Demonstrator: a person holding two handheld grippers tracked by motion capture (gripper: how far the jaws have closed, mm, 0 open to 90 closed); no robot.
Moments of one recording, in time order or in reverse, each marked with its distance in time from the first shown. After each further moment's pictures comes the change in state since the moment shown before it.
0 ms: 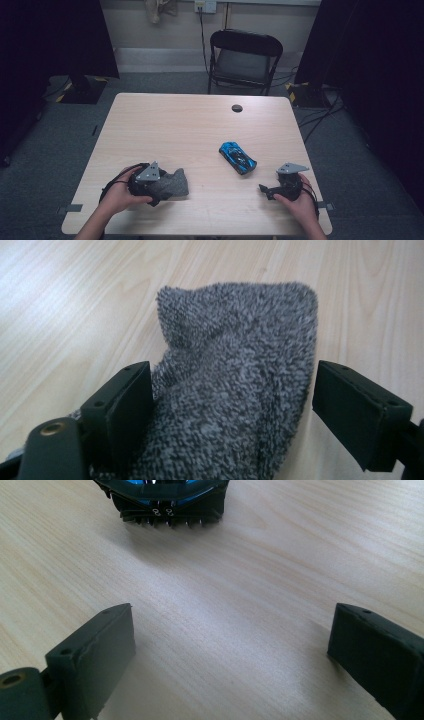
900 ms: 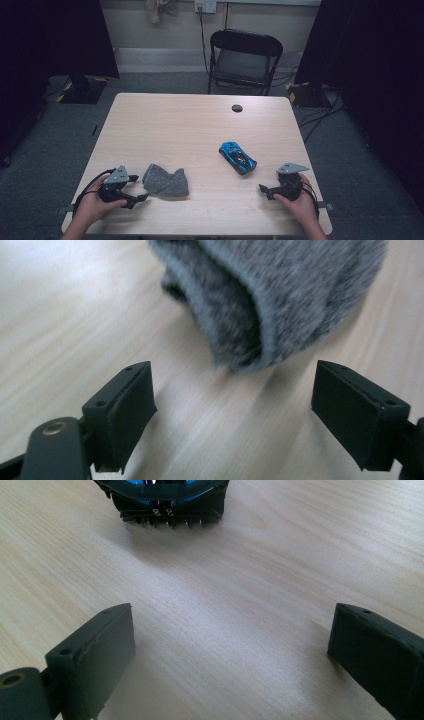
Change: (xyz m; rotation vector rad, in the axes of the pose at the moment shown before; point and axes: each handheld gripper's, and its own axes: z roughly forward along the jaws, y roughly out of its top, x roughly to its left) left arm 0.009 -0.067 -0.049 -0.078 0.100 -0.225; right arm 0.000 0.000 0.000 -0.001 0.000 -0.002
